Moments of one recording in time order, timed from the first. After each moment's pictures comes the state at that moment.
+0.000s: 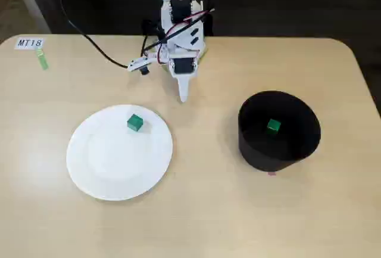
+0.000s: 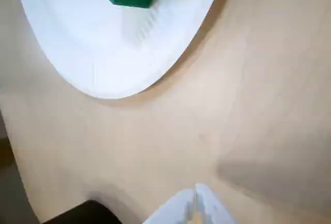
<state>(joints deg) -1.0 184.3 175.0 65.4 -3.4</state>
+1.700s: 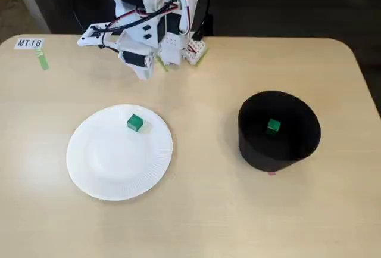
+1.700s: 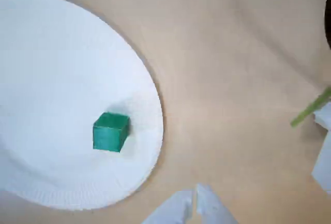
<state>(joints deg) 28.9 108.4 112.6 84.5 -4.4</state>
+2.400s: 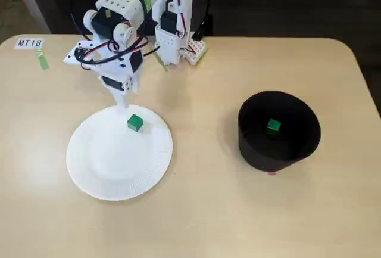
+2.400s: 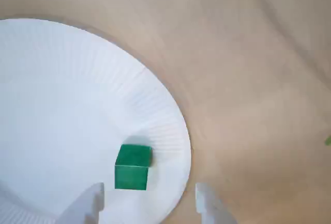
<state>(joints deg) 31.7 90.5 104.0 78.3 -6.3</state>
